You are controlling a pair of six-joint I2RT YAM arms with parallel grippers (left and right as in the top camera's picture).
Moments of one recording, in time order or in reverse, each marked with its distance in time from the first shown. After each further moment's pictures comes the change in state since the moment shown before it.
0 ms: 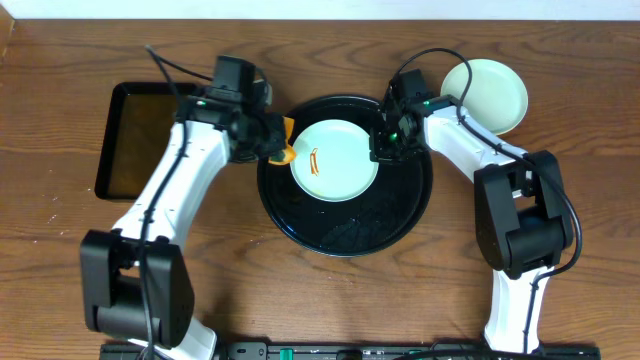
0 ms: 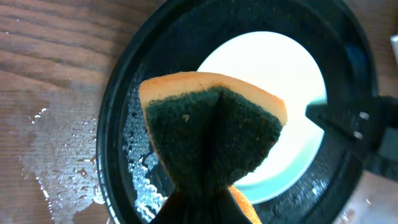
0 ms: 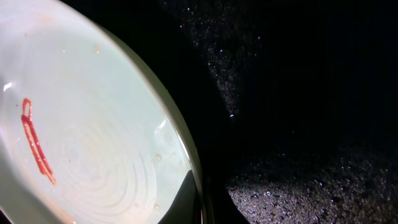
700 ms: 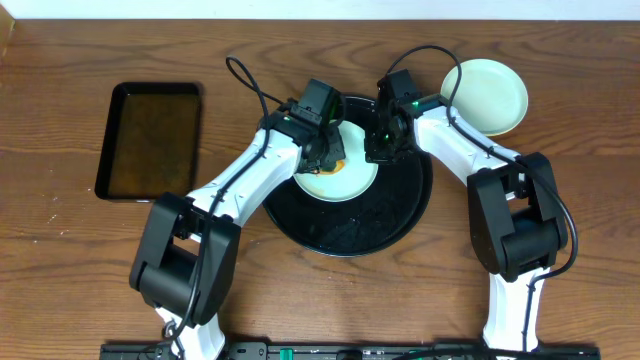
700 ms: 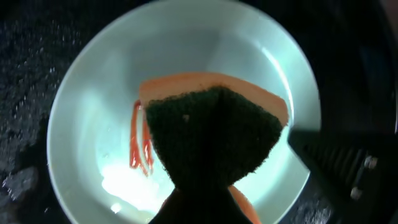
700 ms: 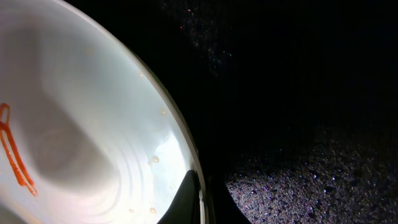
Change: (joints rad) left arm -0.269 0.156 -0.002 0.176 -0.190 -0.356; right arm 0.045 -0.001 0.022 -0.028 0.111 0.015
